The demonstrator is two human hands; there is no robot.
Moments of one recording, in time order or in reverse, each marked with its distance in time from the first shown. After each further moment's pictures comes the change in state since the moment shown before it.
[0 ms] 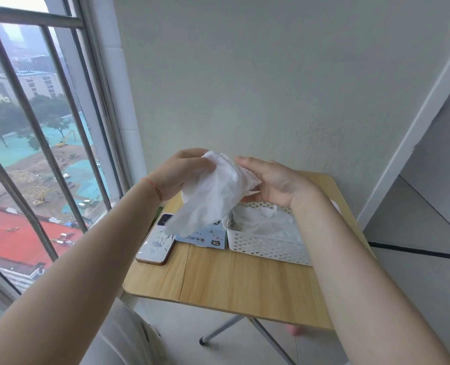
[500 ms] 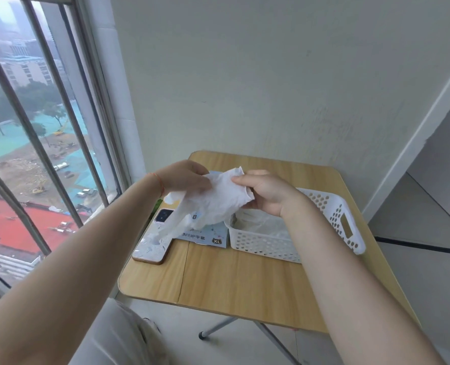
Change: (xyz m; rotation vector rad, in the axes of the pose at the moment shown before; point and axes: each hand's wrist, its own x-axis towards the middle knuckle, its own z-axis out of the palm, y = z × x) left_hand 0.026 -0.034 -0.017 0.658 -0.046 -0.277; right_hand 0.040 0.043 0.000 0.030 0.134 0.097
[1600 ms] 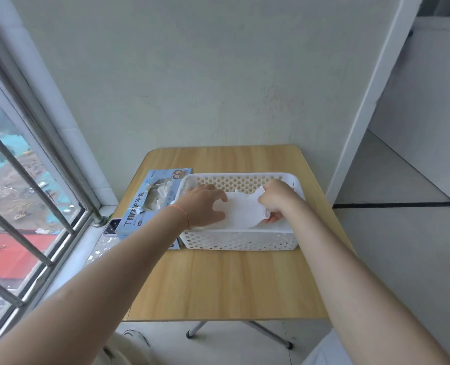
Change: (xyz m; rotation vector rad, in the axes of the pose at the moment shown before) left_hand 0.051 0.047 0.145 0.644 -0.058 0.272; right_hand -0.028 0.057 -0.120 -0.665 0.405 0.343
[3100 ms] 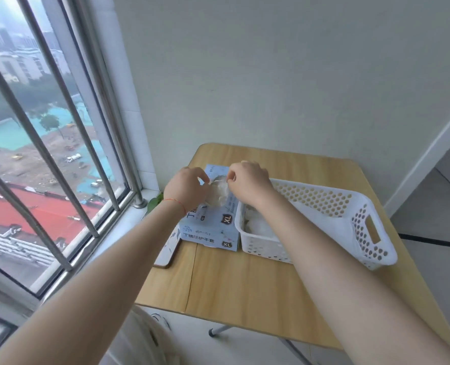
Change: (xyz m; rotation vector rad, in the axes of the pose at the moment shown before) left_hand -0.053 -0.129 -0.026 -0.358 0.423 -0.509; right_hand 0.009 -0.153 0.108 -0.459 0.249 -0.645
